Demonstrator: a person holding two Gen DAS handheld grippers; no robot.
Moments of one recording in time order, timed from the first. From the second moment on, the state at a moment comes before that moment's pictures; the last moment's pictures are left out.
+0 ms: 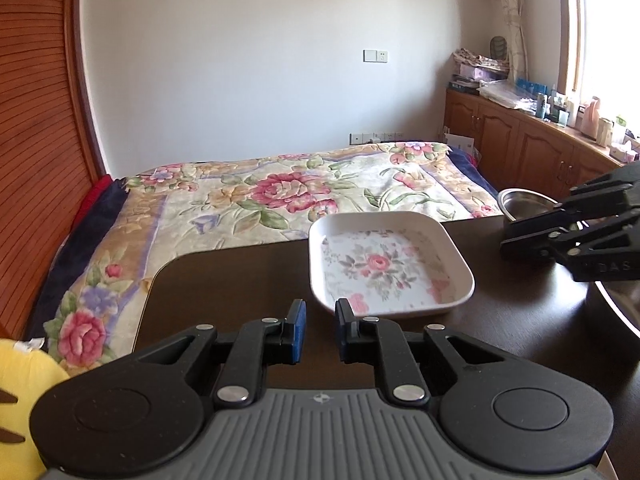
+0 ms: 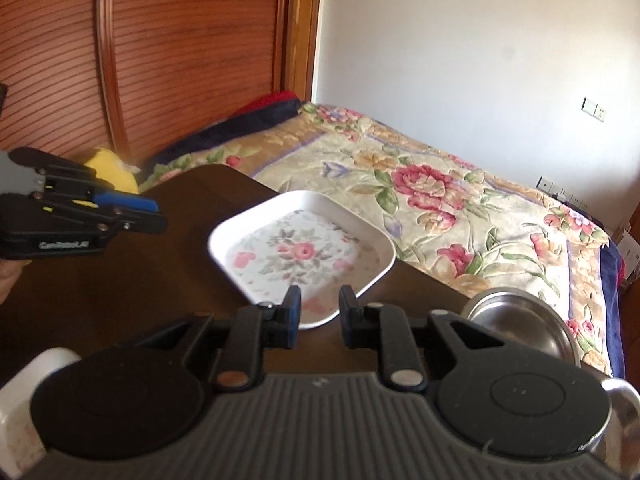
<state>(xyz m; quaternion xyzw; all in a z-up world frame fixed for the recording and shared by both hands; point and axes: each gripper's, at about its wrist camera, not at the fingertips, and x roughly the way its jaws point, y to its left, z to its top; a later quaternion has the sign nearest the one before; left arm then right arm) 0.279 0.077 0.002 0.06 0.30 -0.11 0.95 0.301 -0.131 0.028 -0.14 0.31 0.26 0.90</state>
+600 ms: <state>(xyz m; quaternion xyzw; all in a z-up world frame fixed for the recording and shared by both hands) 0.343 0.067 -0.020 0.07 0.32 -0.13 0.93 0.372 -0.126 0.002 -0.13 0.40 0.25 0.87</state>
